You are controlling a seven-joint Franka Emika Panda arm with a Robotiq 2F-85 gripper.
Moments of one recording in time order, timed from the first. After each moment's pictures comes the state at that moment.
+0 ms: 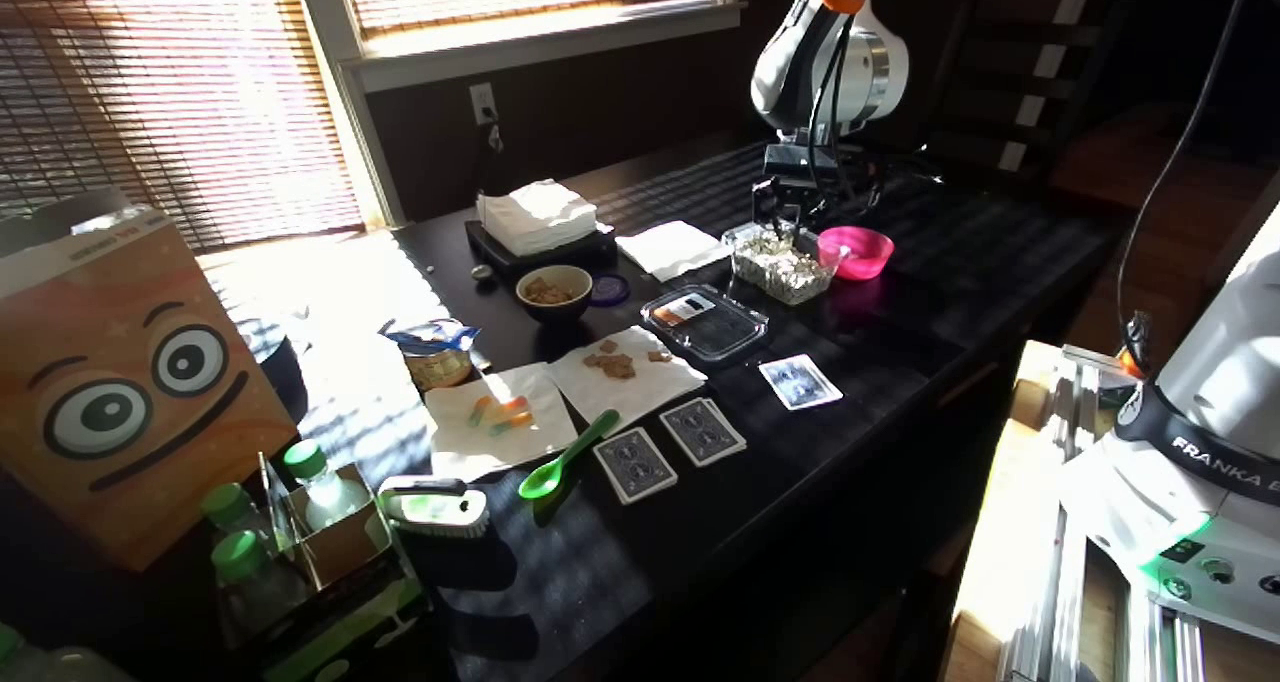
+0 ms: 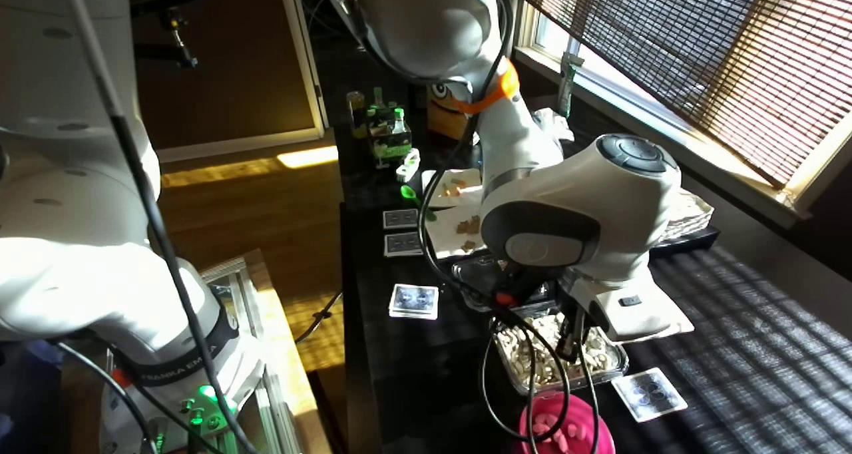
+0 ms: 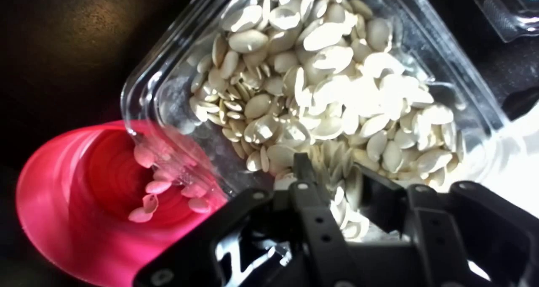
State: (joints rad) arm -0.20 0.38 -0.30 -2.27 0.24 2.70 0.43
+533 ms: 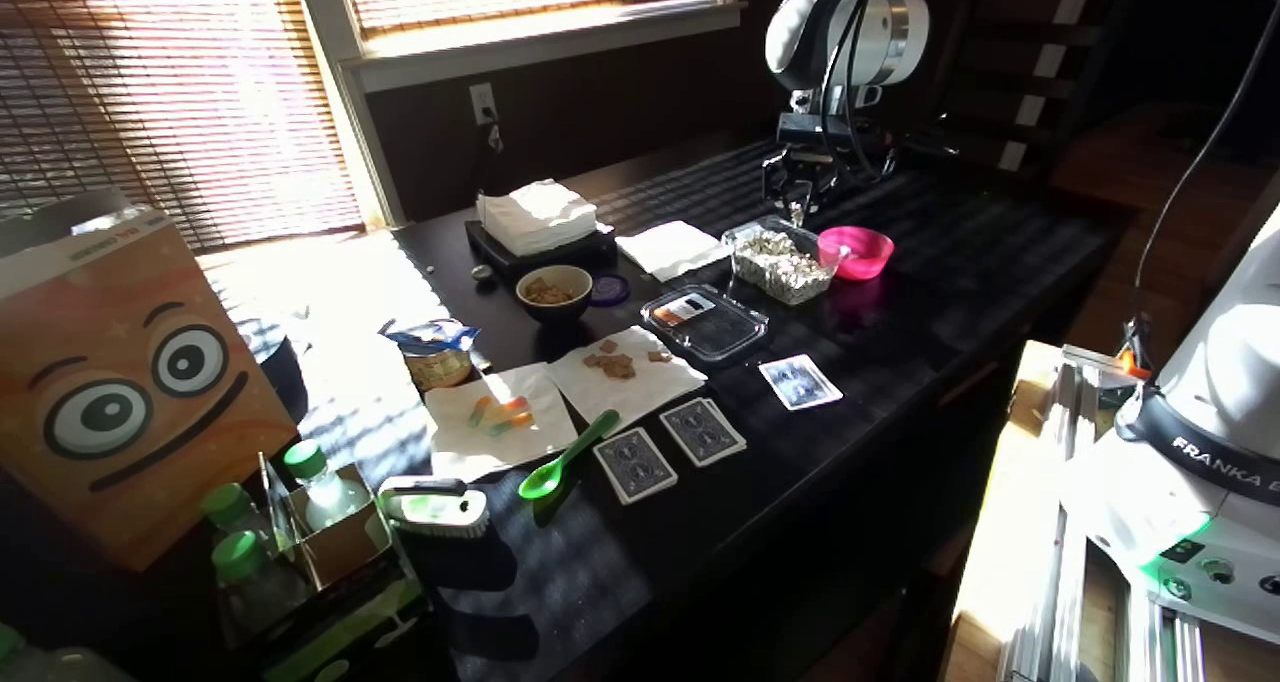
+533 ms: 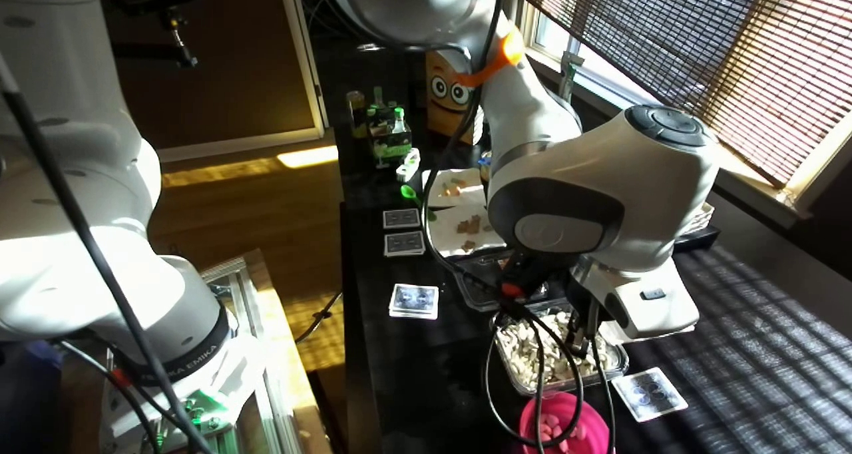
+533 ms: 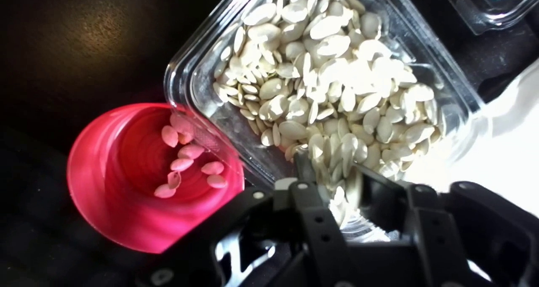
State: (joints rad) arm -0.21 0.30 -0.33 -2.27 0.23 2.60 0.41
